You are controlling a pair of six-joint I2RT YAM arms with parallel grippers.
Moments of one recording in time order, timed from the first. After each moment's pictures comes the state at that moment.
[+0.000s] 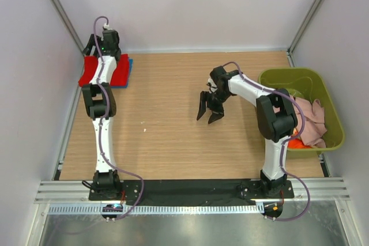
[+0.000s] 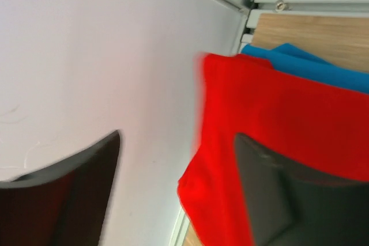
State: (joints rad) left arm 0.05 2.58 2.37 -0.27 -0.77 0.59; right arm 0.42 1.99 1.47 -0.90 -0.48 0.51
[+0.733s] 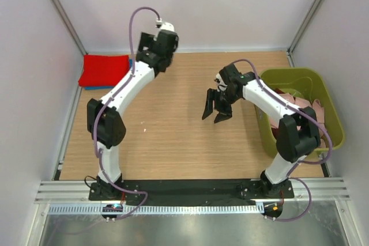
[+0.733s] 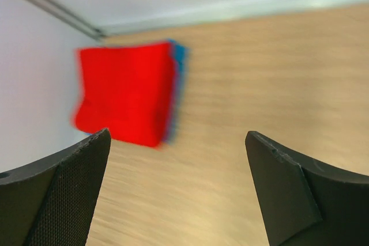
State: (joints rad) left arm -0.46 2.00 1.98 -0.52 -0.79 0.09; right arm 0.42 1.71 1.37 -0.93 -0.44 0.53
